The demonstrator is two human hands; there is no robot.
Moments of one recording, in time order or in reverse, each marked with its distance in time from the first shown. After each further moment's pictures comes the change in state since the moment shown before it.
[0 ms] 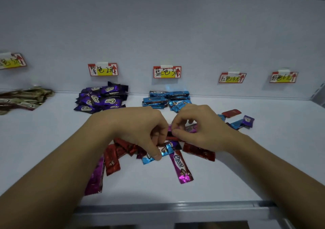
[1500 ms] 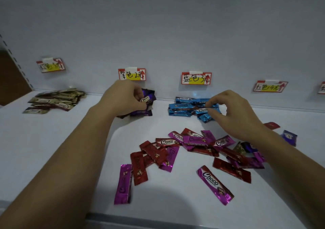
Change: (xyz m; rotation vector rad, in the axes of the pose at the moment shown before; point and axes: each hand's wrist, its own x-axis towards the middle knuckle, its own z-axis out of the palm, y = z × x) left_hand -0.018 -0.127 -0.022 -0.006 0.784 -0.493; right_hand 0.045 0.039 -0.003 -0.180 0.203 0.342
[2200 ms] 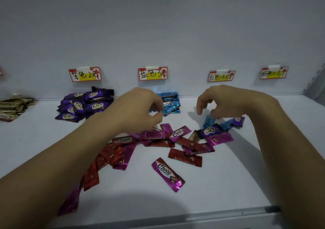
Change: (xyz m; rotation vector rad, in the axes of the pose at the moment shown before) left_hand -0.030 0.139 0.023 0.058 -0.179 0.418; right_hand -0.006 0.042 -0.089 -0.245 -0.599 0.049
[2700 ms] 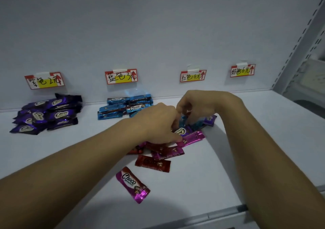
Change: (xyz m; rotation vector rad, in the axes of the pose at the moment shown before) left_hand 0.062 0.092 0.048 0.041 -0.274 0.165; right_hand 0.013 0.047 0.015 0.149 -0.083 0.018
